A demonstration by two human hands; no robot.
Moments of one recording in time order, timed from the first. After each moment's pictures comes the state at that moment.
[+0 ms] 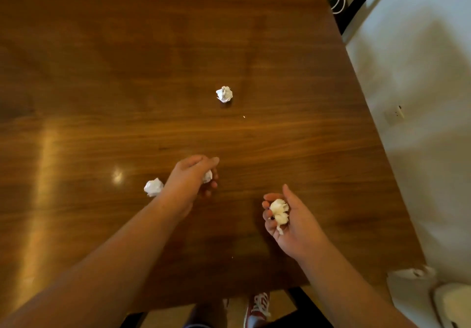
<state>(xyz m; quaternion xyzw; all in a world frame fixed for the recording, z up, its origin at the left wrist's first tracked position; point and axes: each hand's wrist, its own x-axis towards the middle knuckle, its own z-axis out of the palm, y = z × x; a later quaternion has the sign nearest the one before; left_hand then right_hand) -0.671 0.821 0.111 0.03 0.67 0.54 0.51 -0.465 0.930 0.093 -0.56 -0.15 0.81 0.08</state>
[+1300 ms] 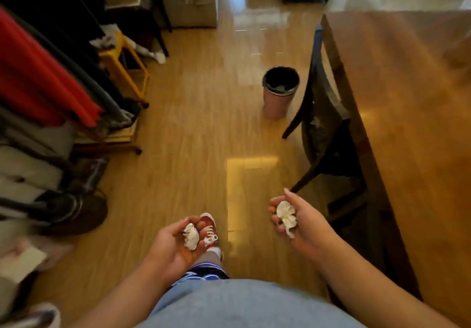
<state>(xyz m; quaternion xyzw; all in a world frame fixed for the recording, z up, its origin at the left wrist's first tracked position) -0.130 0.354 0.150 -0.54 0.12 0.82 -0.13 -0.352 0.494 0.173 -0.14 -0.53 0.60 -0.58</state>
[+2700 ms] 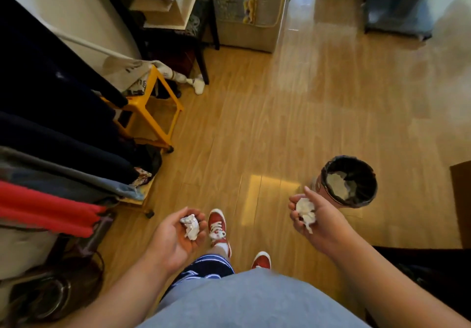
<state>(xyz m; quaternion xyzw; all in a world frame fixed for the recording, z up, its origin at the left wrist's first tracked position) -0.412 -0.237 0.130 -0.58 0.09 0.78 -0.23 -0.699 -0.130 0.133 -0.10 -0.54 0.52 -0.65</state>
